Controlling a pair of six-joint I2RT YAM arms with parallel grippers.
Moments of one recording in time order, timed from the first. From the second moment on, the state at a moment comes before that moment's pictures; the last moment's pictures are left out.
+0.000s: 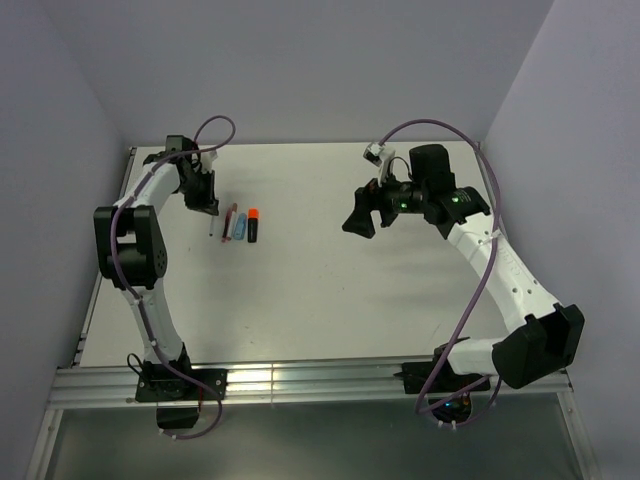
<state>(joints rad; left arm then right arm) 0.00 2.01 1.63 -0.77 0.26 0.01 0.33 1.29 1.28 -0.63 -0.67 -0.12</state>
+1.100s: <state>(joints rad) 0.00 2.16 1.68 -0.76 0.27 -0.05 0.33 1.34 1.32 -0.67 -0.66 -0.13</state>
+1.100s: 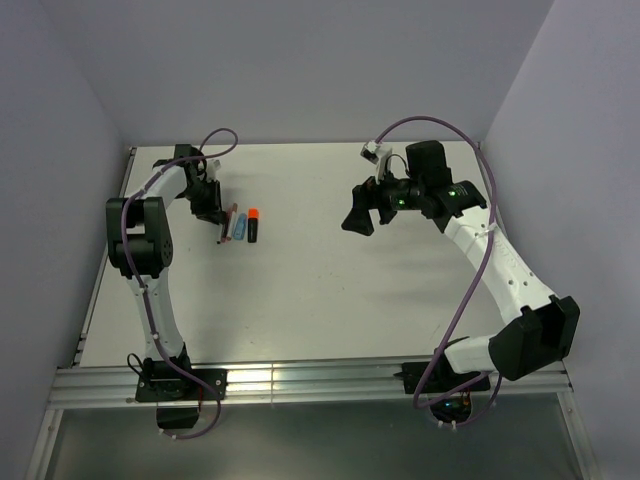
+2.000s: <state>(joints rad) -0.08 1.47 1.53 -0.66 0.38 0.01 -0.06 1.32 1.24 -0.65 -0.64 -0.10</state>
